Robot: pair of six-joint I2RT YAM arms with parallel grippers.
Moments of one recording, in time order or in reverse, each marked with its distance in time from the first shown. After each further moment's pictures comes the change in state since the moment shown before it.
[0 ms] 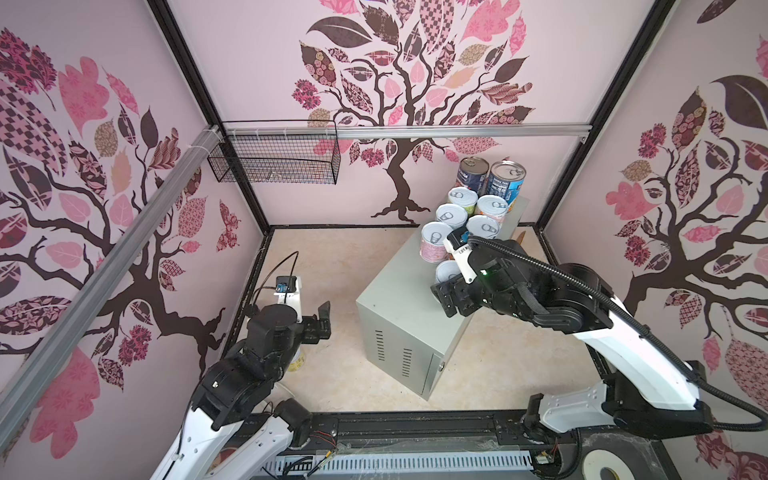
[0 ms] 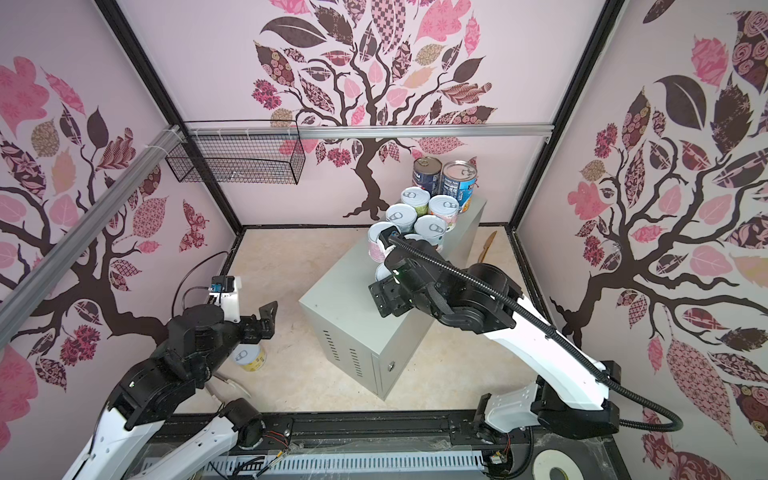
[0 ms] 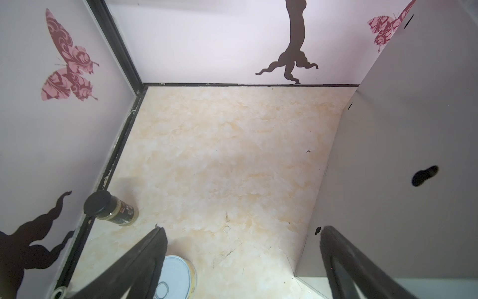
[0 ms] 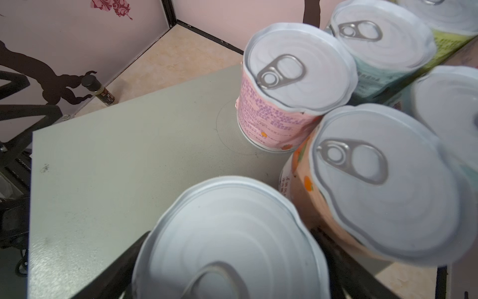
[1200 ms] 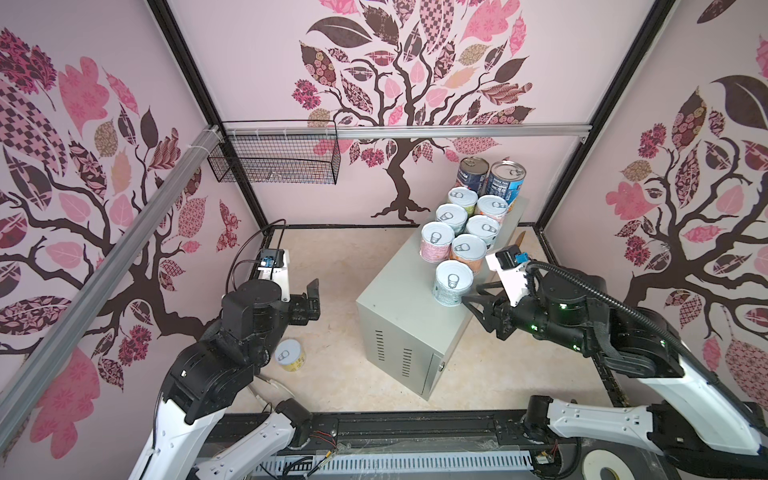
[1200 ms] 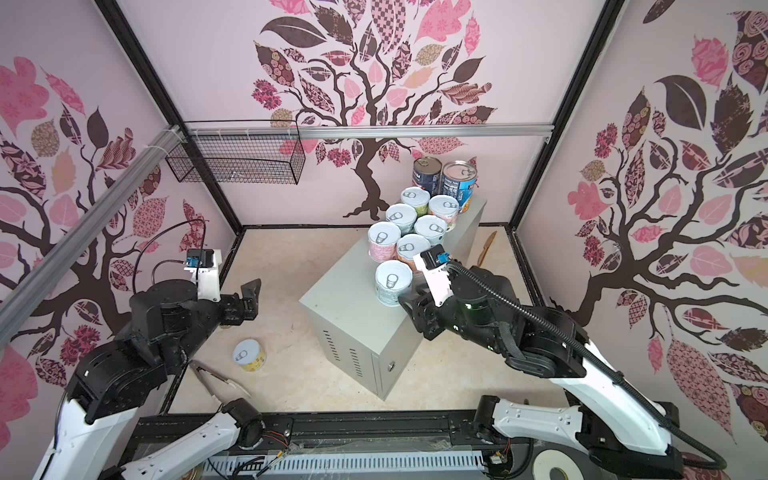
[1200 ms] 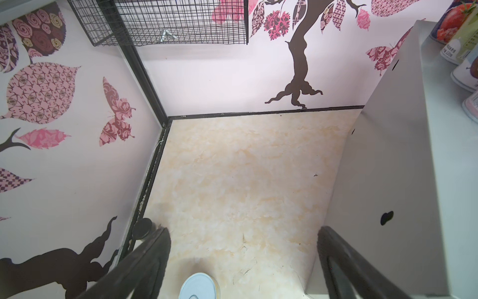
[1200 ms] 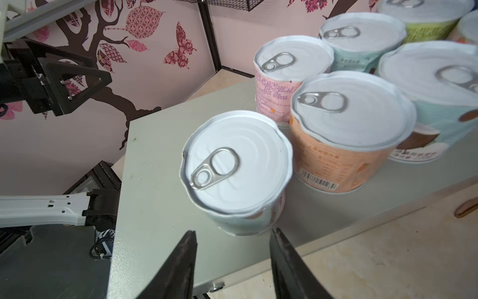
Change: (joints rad) left arm 0.000 0.179 0.335 -0.137 -0.064 0.065; right arm 0.000 -0.396 -0.399 0.274 -0.153 0.021
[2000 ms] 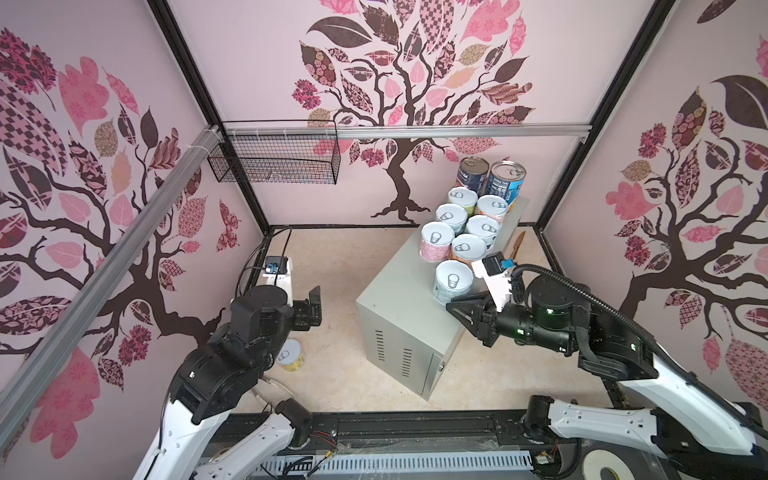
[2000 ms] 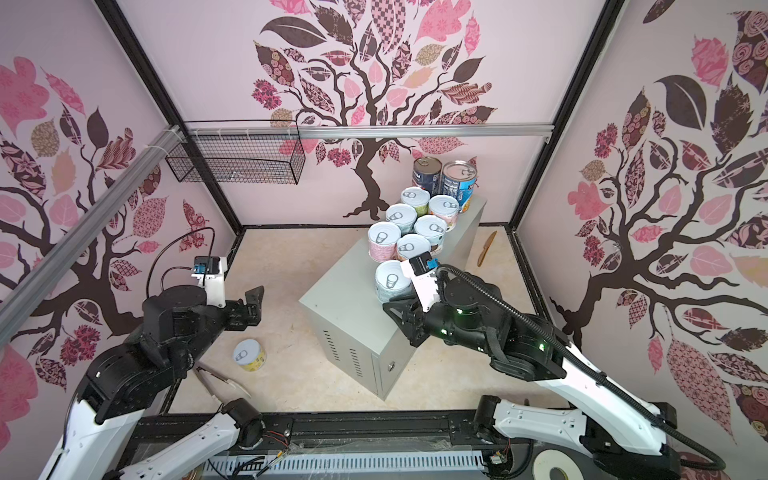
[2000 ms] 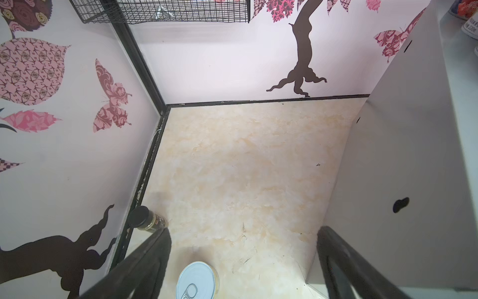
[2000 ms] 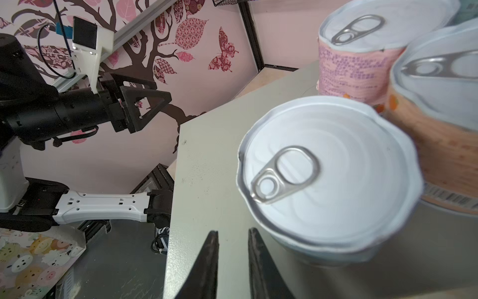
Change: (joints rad) left arm 0.000 -0.031 -0.072 0.002 0.004 -0.021; right arm 0.000 -0.022 -0.137 0.216 -0.192 0.117
